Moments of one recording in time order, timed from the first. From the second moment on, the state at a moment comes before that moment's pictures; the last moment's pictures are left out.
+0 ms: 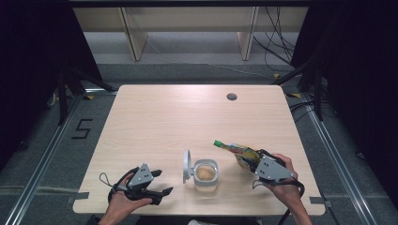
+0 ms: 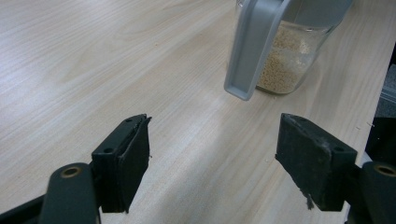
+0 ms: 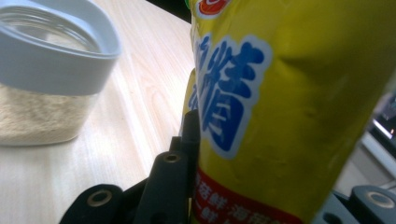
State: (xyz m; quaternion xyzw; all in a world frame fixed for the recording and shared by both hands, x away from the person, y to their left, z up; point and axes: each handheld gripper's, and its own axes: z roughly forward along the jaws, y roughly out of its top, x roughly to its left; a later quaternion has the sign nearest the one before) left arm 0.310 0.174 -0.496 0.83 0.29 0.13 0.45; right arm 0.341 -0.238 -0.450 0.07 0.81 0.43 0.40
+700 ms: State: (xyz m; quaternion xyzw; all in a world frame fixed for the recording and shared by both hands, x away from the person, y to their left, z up) left arm 0.310 0.176 -0.494 0.83 0.29 0.13 0.45; right arm 0.369 -0.263 -0.469 0.21 0.76 0.51 0.35
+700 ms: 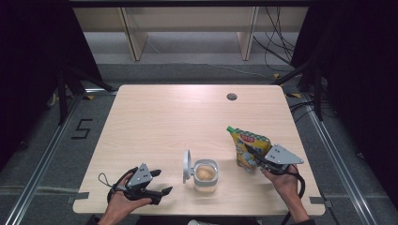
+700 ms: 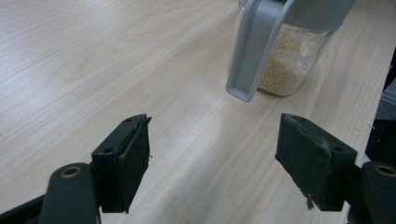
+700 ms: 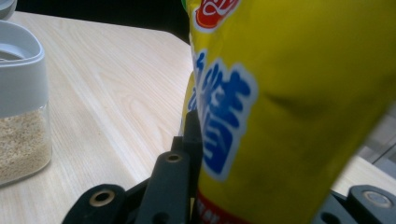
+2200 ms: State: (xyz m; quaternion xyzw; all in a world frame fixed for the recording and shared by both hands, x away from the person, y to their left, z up) left arm 0.310 0.176 -0.495 0.83 0.30 0.13 0.45; right arm 0.274 -0.279 -0.469 0.41 0.74 0.44 0.29
